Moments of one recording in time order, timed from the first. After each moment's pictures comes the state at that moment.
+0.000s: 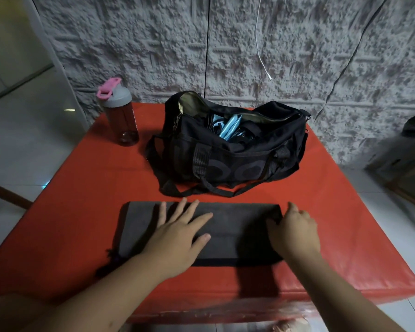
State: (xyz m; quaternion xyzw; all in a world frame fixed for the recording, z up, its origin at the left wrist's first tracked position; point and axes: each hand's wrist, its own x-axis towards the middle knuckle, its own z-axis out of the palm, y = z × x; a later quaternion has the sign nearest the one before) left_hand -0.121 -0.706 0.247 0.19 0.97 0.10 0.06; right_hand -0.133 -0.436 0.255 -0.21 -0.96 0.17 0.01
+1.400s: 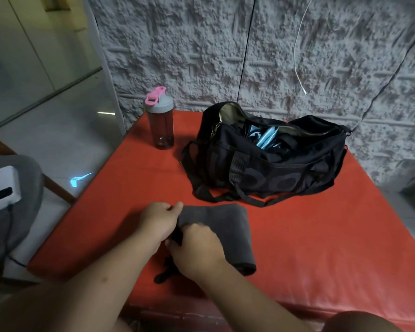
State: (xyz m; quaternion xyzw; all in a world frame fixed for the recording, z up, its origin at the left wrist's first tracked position) left_hand -0.154 -0.794 0.247 -0.26 0.86 0.44 0.03; right_hand -0.106 -0.670 0.272 0.14 -0.96 0.23 -0.10
